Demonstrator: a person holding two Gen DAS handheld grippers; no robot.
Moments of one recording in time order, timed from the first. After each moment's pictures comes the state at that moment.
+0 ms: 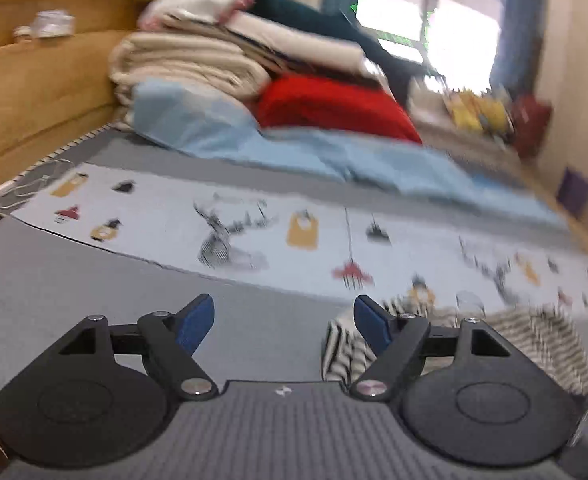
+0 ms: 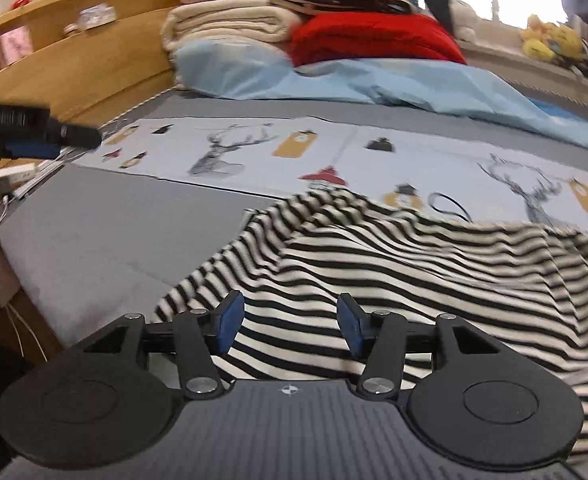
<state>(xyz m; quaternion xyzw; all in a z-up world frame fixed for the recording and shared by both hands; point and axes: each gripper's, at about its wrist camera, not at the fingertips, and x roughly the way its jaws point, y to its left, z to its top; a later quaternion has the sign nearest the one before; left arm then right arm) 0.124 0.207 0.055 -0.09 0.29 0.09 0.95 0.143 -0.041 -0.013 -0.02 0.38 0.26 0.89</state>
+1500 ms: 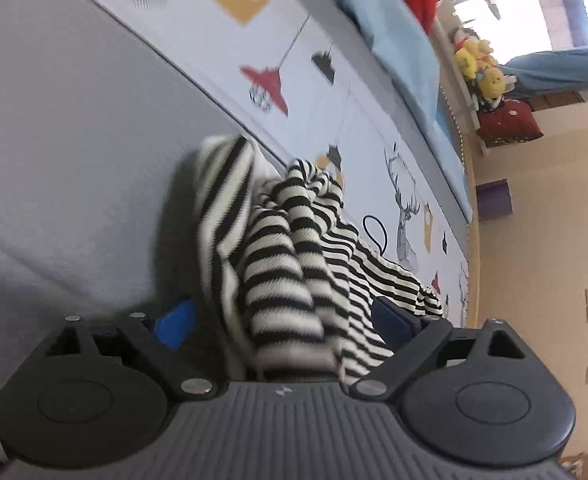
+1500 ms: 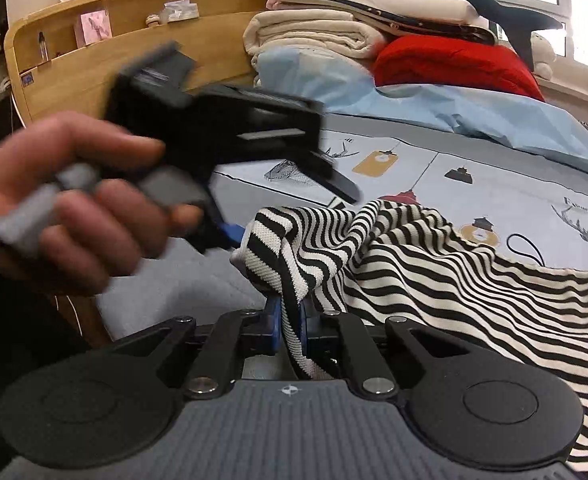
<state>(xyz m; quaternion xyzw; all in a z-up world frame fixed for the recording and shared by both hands) 0.271 0.189 -0.093 -0.43 0.52 -0.07 0.73 0.134 -0.032 -0.030 -0.03 0.34 0.36 0.87</state>
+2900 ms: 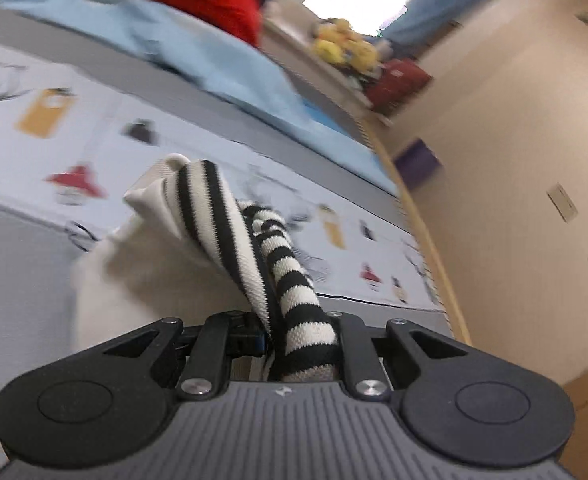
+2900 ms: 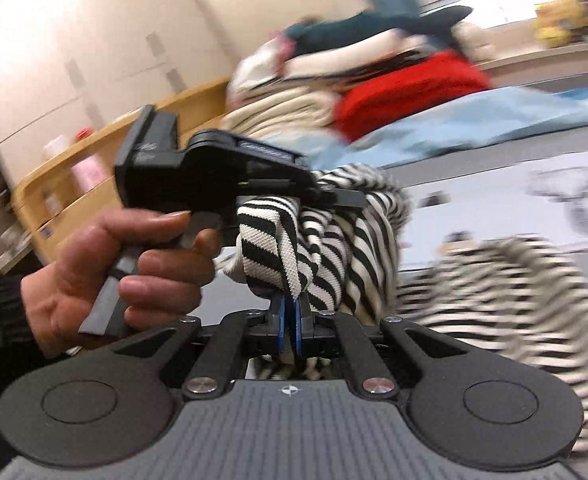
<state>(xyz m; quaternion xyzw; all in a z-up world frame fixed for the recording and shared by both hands) 0.288 0.045 0.017 -0.28 0.40 -0.19 0.85 0.126 -0.155 0.016 0.18 0.29 0.33 0.88</state>
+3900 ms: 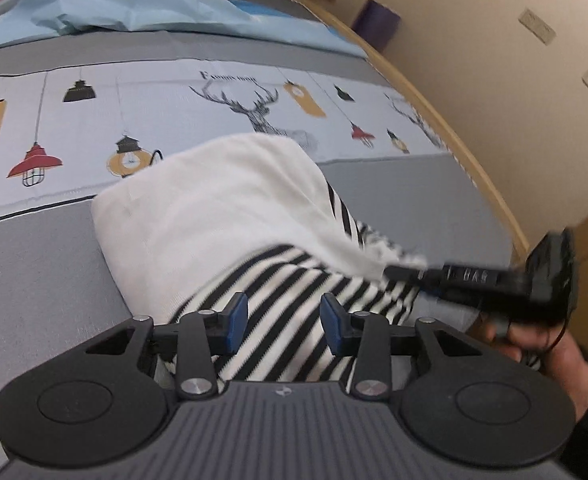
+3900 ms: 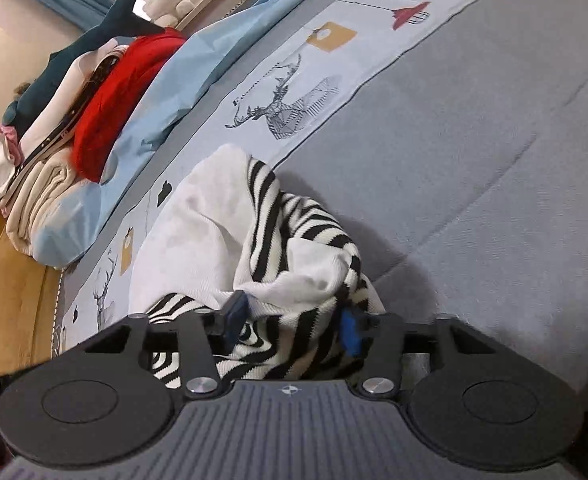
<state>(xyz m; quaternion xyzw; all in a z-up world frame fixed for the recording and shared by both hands) 0.257 0.017 -0.019 -0.08 0.49 -0.29 0.82 0.175 -0.298 -0.061 0.37 0.45 0.03 0.82</state>
